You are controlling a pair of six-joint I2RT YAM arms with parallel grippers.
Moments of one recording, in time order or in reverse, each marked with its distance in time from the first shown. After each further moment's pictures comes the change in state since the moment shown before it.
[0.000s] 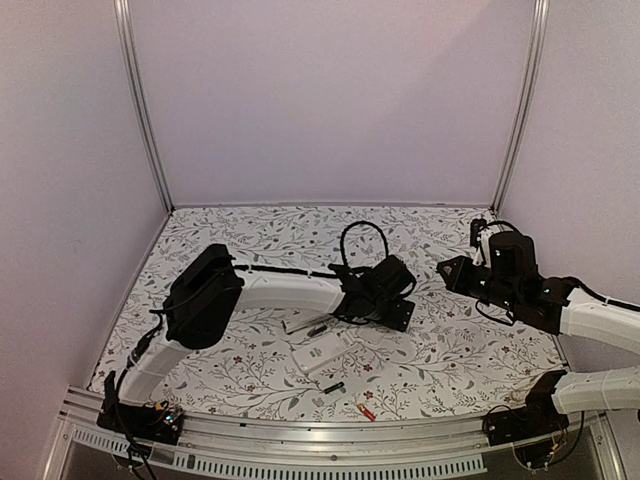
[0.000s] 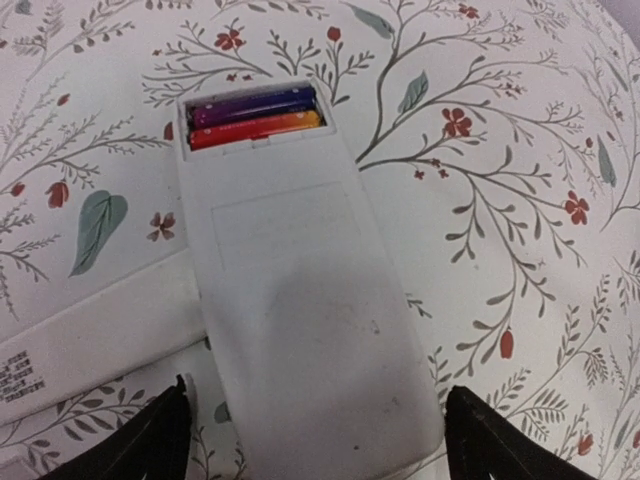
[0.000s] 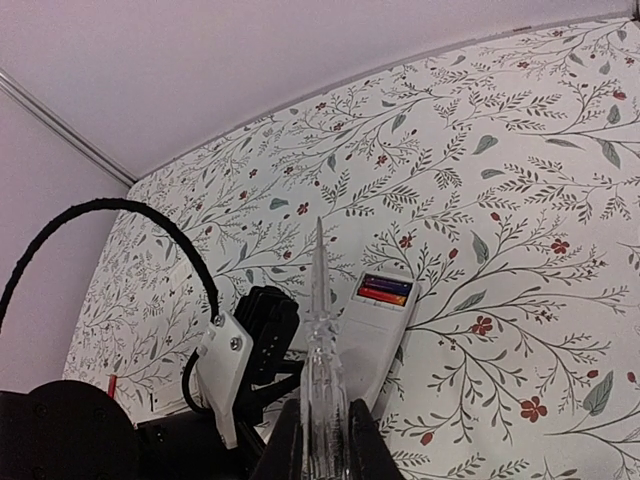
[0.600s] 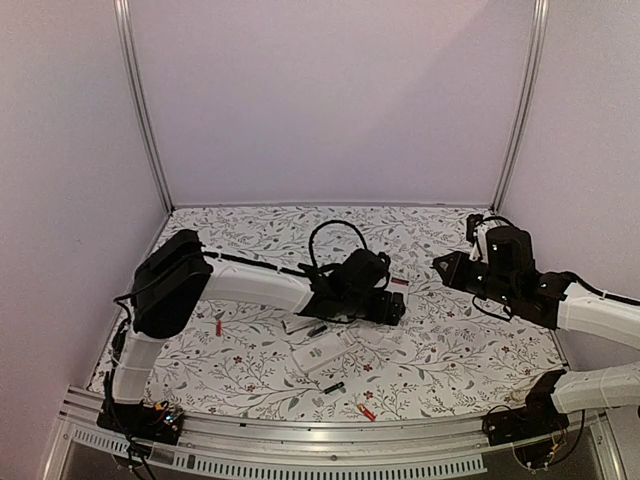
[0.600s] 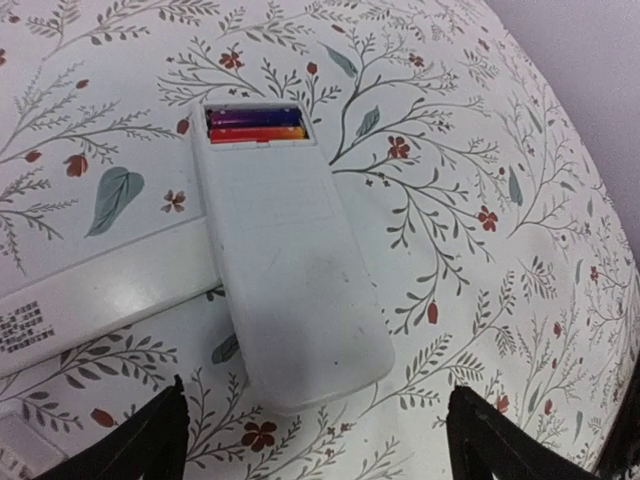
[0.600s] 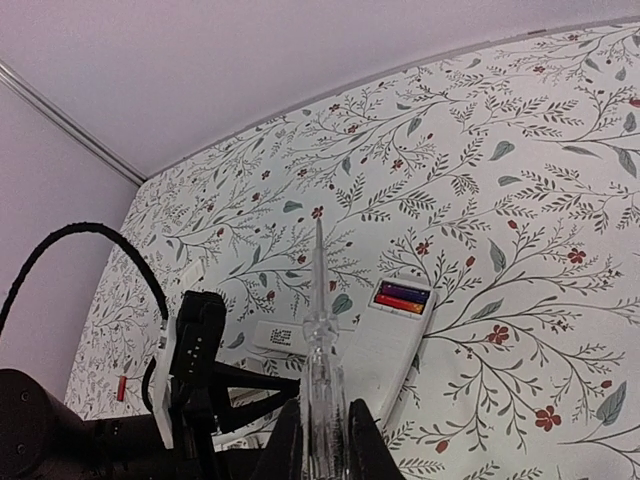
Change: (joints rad) left arm 0.041 -0.237 -0.384 0.327 0.158 -0.101; right arm 0.000 0.045 0.042 0.011 -0.024 0.000
